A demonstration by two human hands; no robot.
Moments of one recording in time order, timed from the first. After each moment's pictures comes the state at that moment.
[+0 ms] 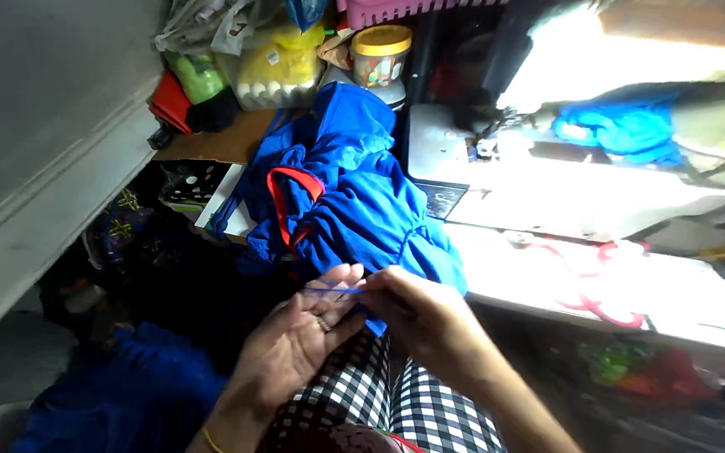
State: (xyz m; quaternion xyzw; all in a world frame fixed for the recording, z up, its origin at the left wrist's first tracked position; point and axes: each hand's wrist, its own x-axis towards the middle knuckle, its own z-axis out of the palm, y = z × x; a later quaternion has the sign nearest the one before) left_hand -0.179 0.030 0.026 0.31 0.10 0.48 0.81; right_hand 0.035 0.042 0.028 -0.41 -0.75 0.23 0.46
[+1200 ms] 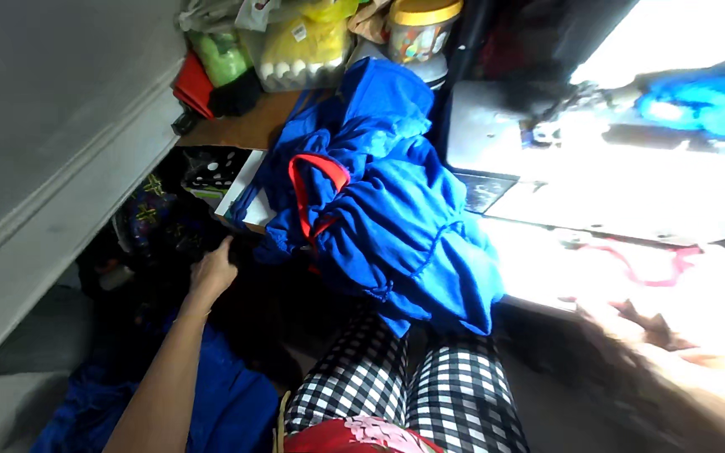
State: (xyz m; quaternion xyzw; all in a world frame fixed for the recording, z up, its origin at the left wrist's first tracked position) left_hand -0.329 0.130 -0.032 0.59 0.79 0.03 0.17; right_hand 0.164 0.001 0.029 -0.62 -0.56 0.33 0.44
